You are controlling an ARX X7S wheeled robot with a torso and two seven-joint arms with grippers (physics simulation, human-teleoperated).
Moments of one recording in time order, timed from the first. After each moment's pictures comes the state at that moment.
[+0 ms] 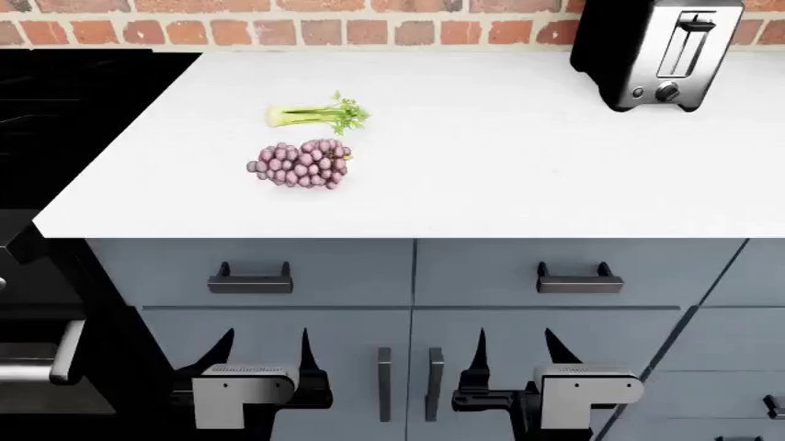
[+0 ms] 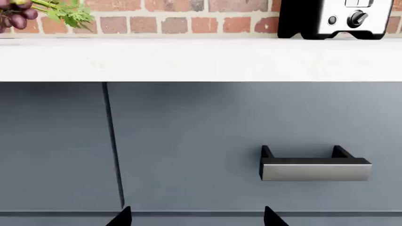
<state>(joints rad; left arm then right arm) 0.00 0.00 0.00 0.00 0.00 0.00 0.00 0.00 0.00 0.00 0.00 0.00 0.00 0.00</state>
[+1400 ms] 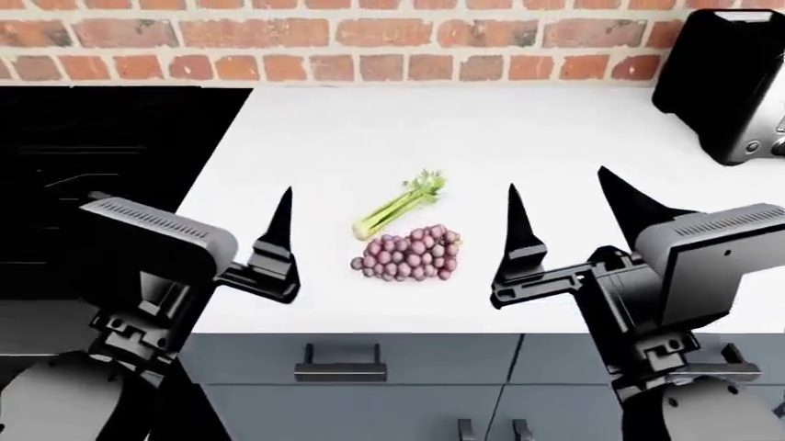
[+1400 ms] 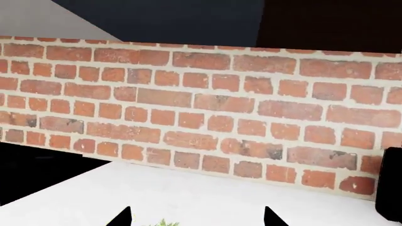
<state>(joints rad) -0.39 -0.33 -0.01 0.76 -0.36 -0.84 0.06 0.31 0.26 0.04 -0.78 0.32 0.75 -0.03</state>
